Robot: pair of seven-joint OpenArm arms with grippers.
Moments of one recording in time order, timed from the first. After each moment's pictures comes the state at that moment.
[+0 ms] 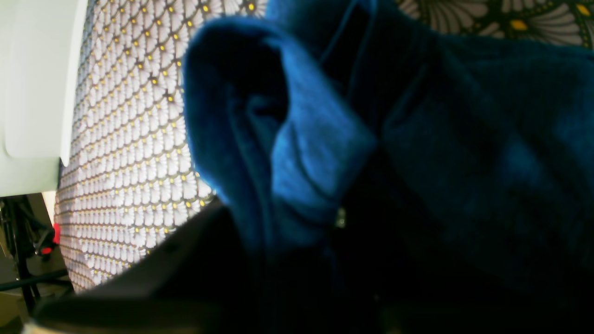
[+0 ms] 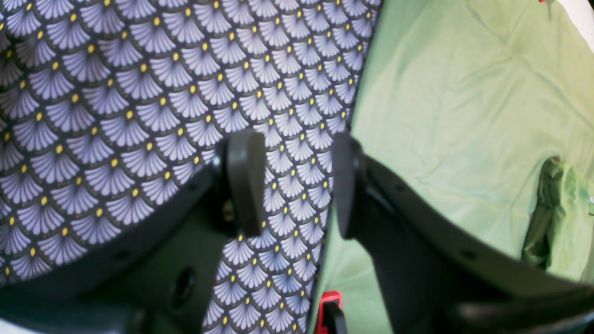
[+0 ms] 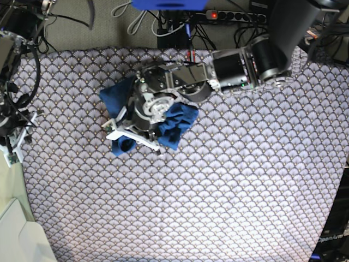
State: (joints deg) left arm -32.8 -2.5 80.1 71.3 1.9 16.5 48.7; right arm 0.0 20.2 28.7 106.3 7.1 39.9 -62.5
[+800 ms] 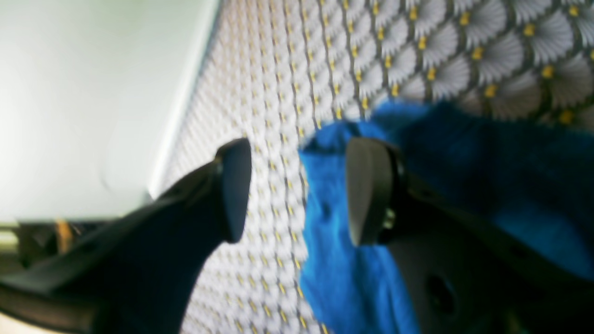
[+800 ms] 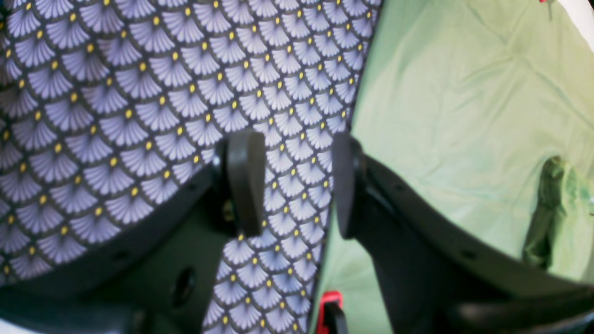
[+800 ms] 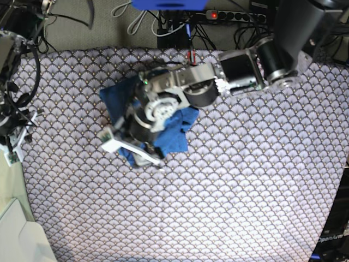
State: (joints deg) left arm -32.3 -5.2 74.1 80.1 12.3 16.2 49.0; right arm -0.7 20.0 28.6 106.3 7.0 39.9 -61.9
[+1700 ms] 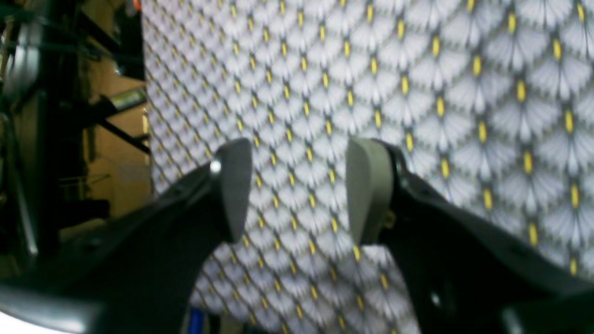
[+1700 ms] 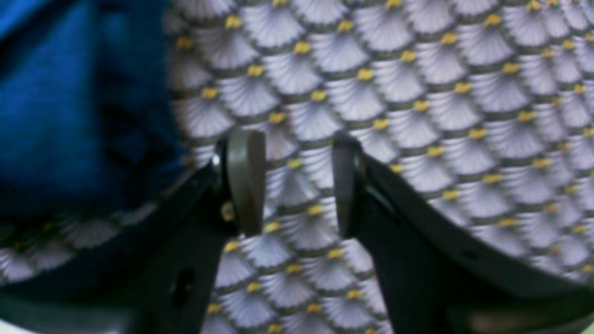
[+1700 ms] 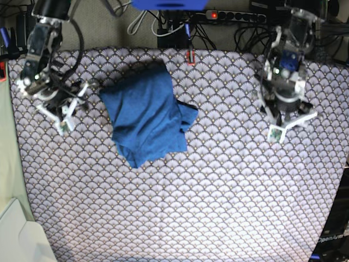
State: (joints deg) left arm 11.1 -23.0 8.2 106.7 13.1 3.9 53.0; right arm -7.9 7.4 21.3 96.7 6.9 40.0 -53.4
